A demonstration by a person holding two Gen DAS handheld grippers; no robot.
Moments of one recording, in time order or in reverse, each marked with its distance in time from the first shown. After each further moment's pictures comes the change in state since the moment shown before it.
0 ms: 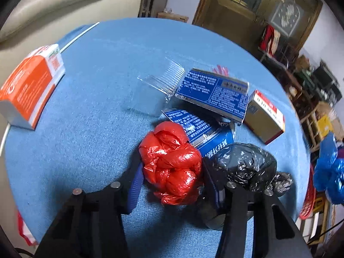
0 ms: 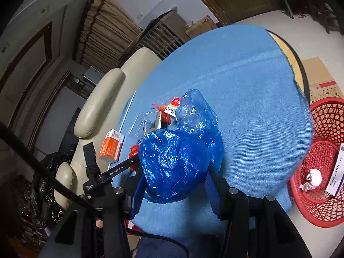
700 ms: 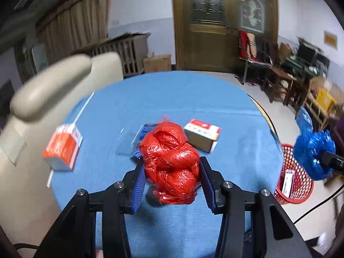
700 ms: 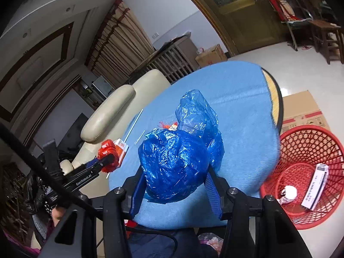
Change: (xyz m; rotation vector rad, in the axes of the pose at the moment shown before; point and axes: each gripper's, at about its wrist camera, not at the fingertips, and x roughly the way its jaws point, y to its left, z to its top) left arm -0.144 -0.141 -0.038 0.316 -0.267 0.148; right arm -0.090 -0.001 -0.028 -0.139 -0.174 -0.009
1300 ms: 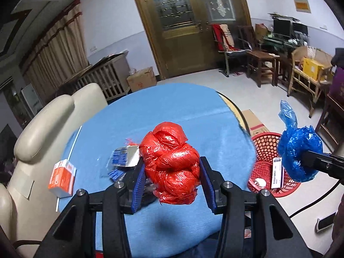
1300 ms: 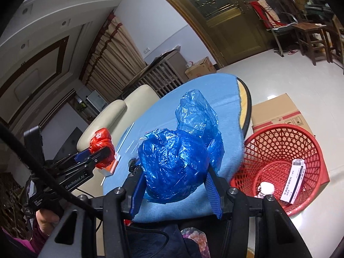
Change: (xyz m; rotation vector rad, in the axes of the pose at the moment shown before) left arm -0.032 -0.108 0.012 0.221 -0.047 0.015; right arm -0.062 -0.041 -0.020 0.048 -0.095 -0.040
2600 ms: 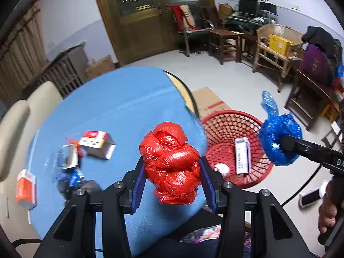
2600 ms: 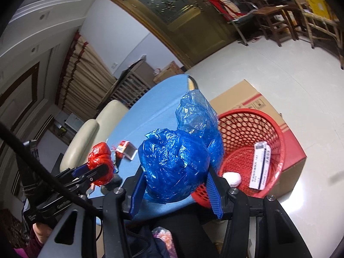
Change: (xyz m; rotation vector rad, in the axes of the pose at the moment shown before) left arm 0.043 -0.084 0.006 0.121 0.131 -0.255; right arm -0.038 -0.077 -0.013 0.201 -0.044 -0.147
